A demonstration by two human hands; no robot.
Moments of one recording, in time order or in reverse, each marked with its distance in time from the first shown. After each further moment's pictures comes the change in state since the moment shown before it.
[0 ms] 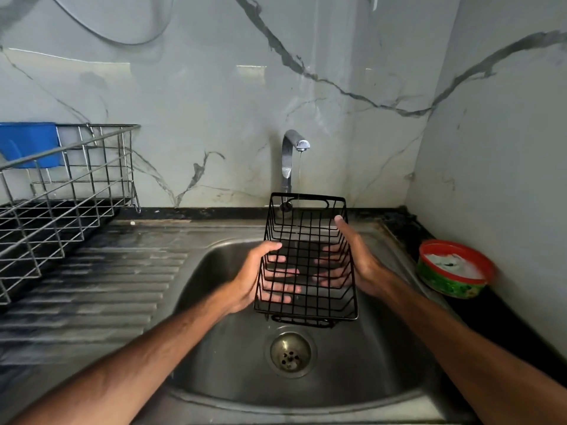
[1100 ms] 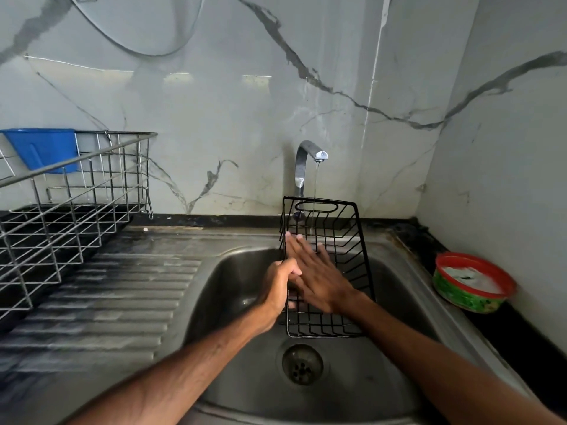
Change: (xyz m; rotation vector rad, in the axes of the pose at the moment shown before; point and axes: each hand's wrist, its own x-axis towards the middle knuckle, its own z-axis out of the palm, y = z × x) left_hand -0.009 -0.012 0.023 0.159 0.223 0.330; right_hand 0.040 0.042 0.053 -1.520 -0.085 -0.981
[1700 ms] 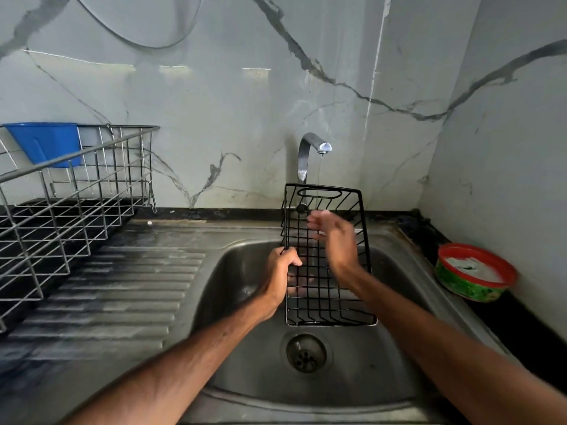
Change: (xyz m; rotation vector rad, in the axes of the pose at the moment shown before) left_hand -0.006 0.005 -0.003 -0.049 0.038 0.044; right_hand 0.017 -0.020 -0.044 1.207 0.554 0.497
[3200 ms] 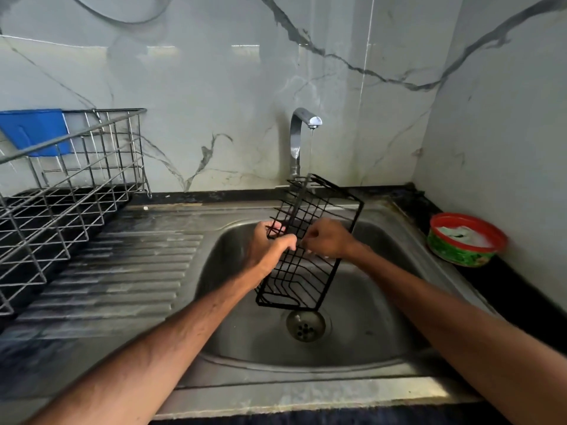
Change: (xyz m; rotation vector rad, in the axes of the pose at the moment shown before) left_hand 0.024 -0.012 -0.026 0.370 0.126 0.028; right_hand -0.006 -0.001 -0.014 -0.960 -0.384 0.118
